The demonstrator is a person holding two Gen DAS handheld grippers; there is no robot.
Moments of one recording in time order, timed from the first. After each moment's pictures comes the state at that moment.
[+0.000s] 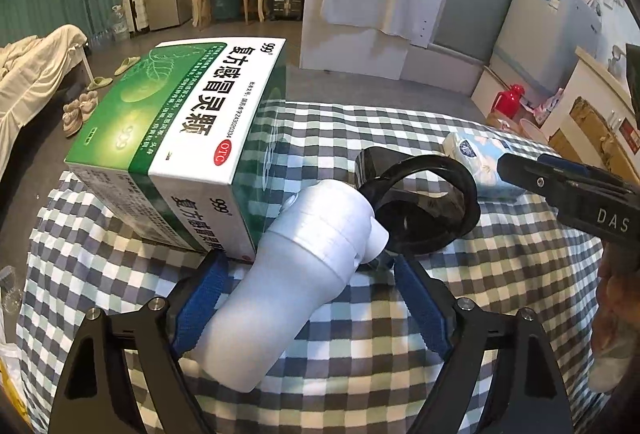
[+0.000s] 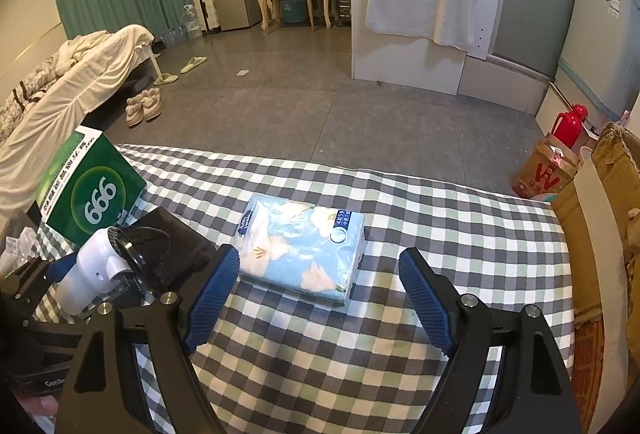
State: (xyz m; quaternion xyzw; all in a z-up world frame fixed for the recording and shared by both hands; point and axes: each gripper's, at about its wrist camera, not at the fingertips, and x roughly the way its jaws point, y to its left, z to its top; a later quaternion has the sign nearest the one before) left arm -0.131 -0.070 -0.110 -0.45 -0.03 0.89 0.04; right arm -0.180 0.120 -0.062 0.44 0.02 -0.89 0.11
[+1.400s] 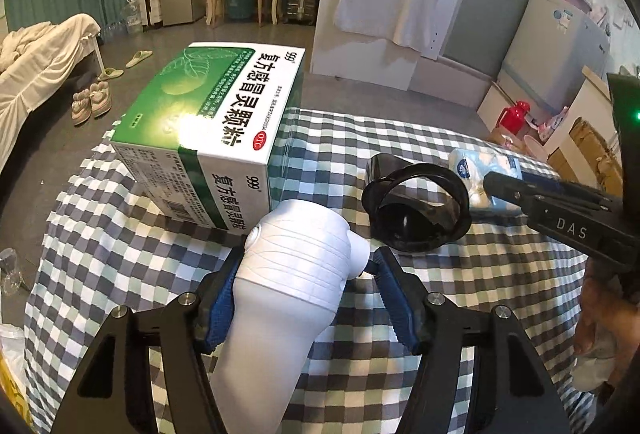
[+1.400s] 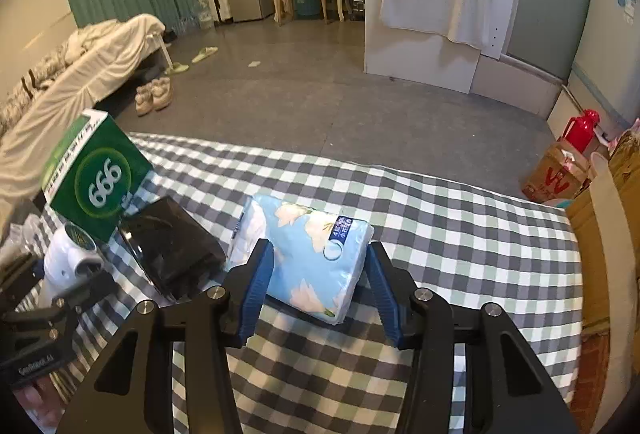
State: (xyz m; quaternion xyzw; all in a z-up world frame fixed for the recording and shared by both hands) left arm -0.115 -0.082 -0.096 -0.44 -0.05 0.90 0.03; right arm -0.190 0.114 -0.068 0.44 0.01 -0.89 0.14
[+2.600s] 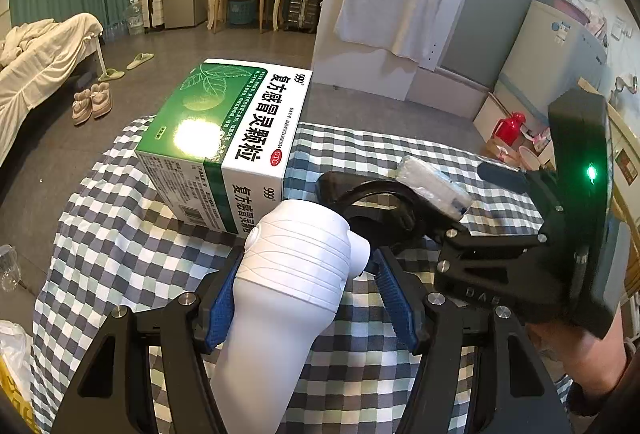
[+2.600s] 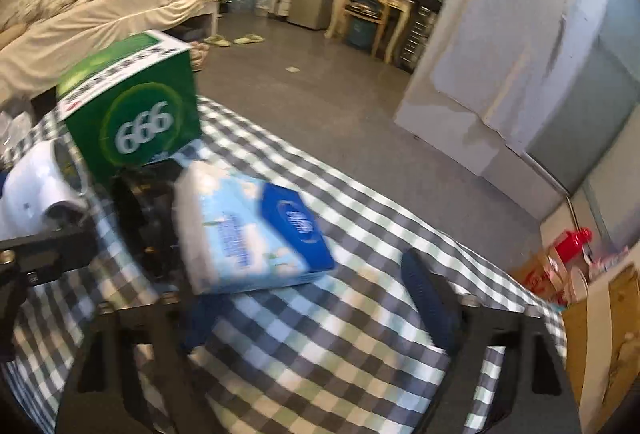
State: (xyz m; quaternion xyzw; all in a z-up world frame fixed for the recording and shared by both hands) left arm -0.108 -0.092 -0.085 -0.43 -0.07 0.90 0.03; right arm -0.157 0.032 -0.086 0.36 0.21 -0.89 0.19
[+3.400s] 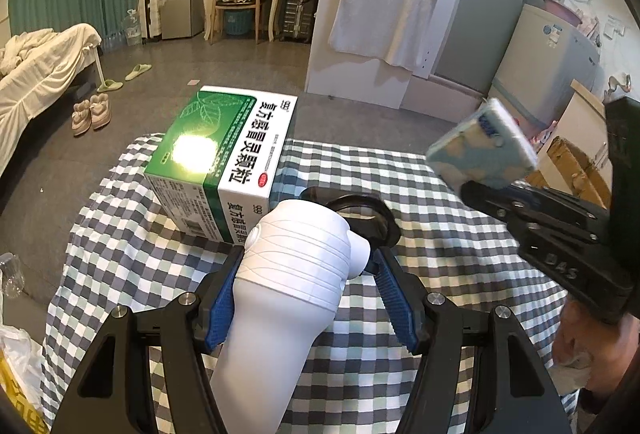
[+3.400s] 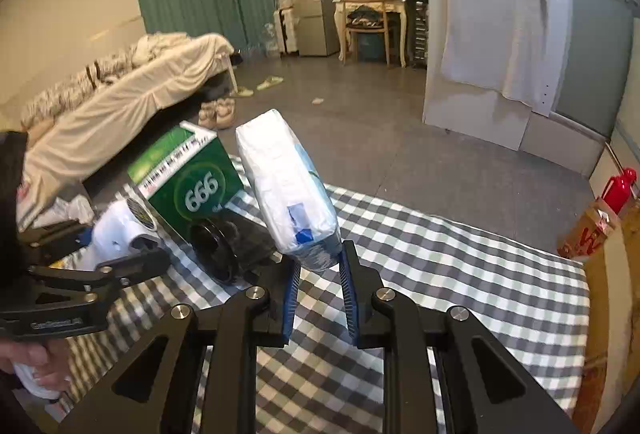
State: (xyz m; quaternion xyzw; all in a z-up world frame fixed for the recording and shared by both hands) left arm -0.103 -0.080 -0.064 -0.41 -0.06 0.91 0.04; right arm -0.137 0.107 -0.031 0.36 0.03 -0.90 0.25
